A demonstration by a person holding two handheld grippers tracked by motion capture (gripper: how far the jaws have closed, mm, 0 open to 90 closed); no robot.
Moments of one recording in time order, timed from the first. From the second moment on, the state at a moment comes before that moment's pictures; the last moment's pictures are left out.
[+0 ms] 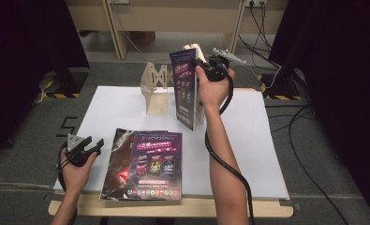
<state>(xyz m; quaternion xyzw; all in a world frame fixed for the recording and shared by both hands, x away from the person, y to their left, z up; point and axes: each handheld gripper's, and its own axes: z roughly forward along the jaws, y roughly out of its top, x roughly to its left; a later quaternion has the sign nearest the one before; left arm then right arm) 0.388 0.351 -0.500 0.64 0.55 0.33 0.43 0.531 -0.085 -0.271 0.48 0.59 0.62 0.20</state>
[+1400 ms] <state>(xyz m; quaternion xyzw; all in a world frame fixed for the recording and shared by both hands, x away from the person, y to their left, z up) 0.389 0.352 -0.500 0.64 0.55 0.33 0.43 0.580 -0.061 -0.268 0.49 0.59 0.60 0.23</state>
